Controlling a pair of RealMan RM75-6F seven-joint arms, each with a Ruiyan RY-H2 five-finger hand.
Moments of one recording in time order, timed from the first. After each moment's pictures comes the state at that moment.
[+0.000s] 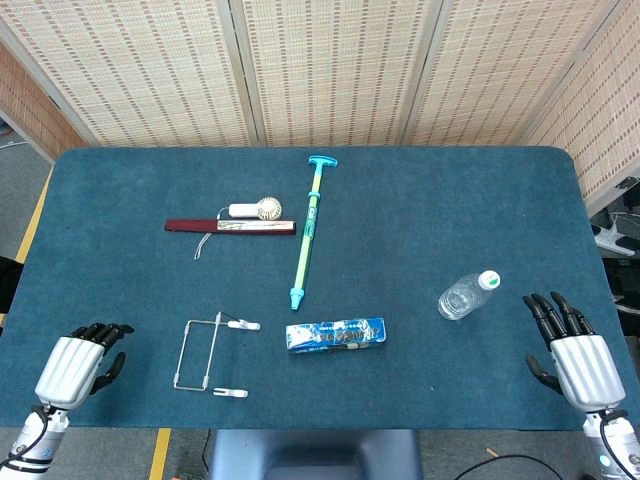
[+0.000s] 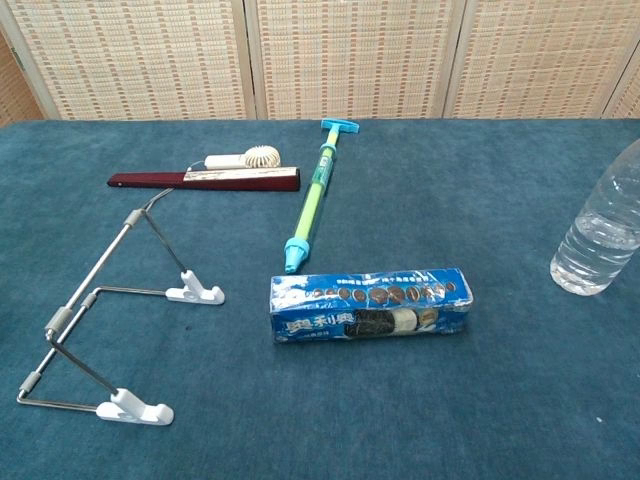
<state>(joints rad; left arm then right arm) -0.18 -1.27 0.02 -1.45 1.67 1.50 0.12 0.06 -1.12 0.00 -1.61 -1.62 1.51 -0.15</state>
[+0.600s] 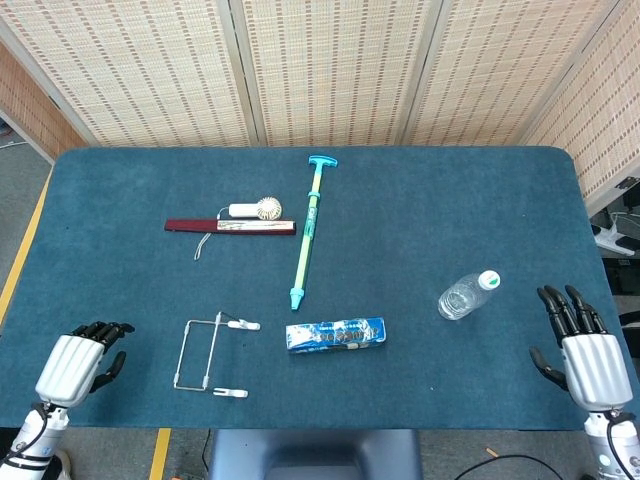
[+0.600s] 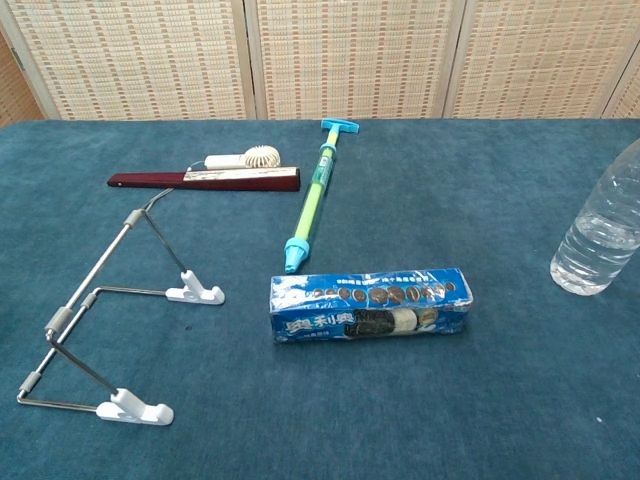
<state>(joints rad) -0.19 -1.27 0.02 -1.43 1.67 1.49 0.08 0.03 -1.19 0.05 -1.60 -1.60 1.60 -0.14</state>
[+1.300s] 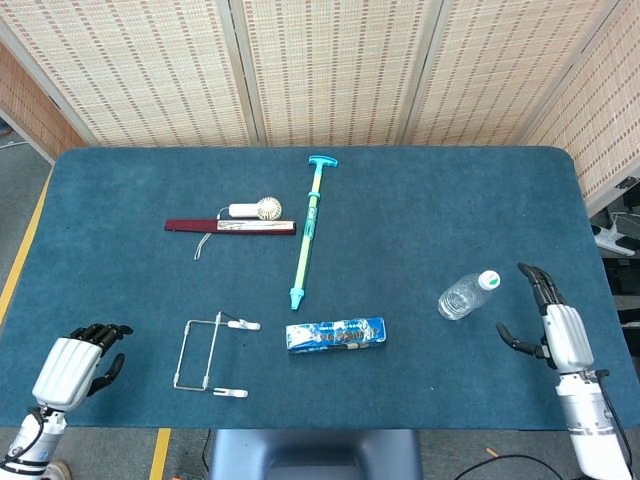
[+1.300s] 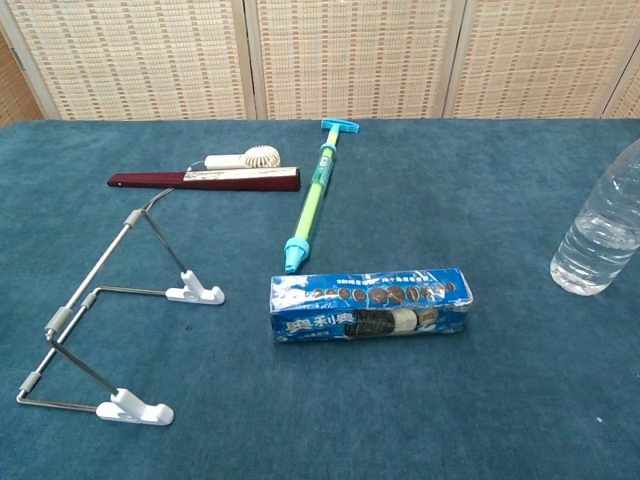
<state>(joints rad) -0.18 -1.26 0.03 -1.46 1.68 1.51 0.08 0.16 -1.28 0.12 -1.50 -1.47 1.38 0.41</state>
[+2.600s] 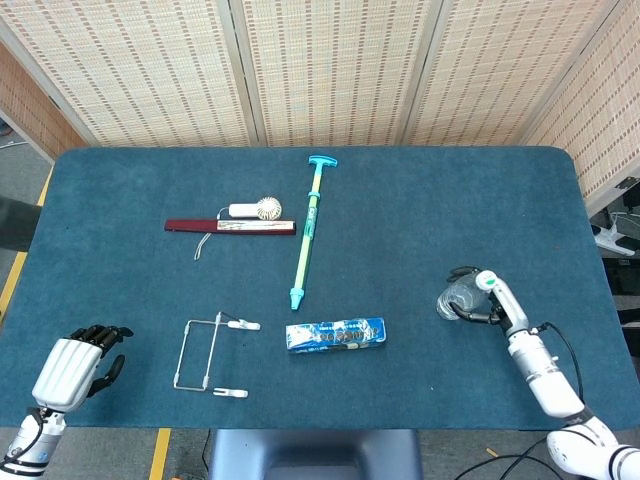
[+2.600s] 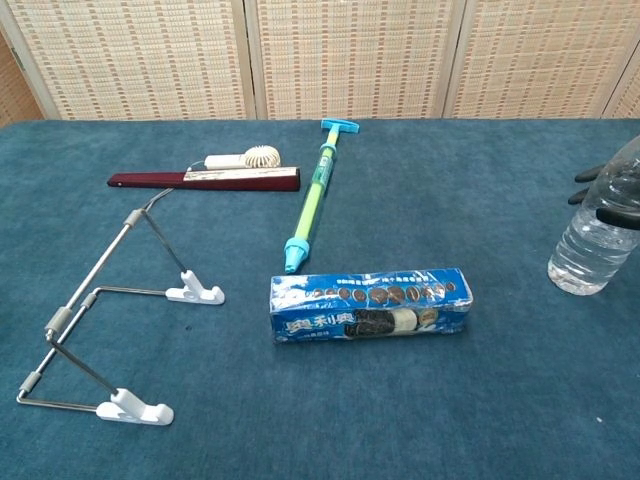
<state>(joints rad) -0.17 -1.25 0.03 -1.46 1.69 1.50 0.08 0.39 -1.42 0.13 -1.18 -1.49 0.96 1.21</state>
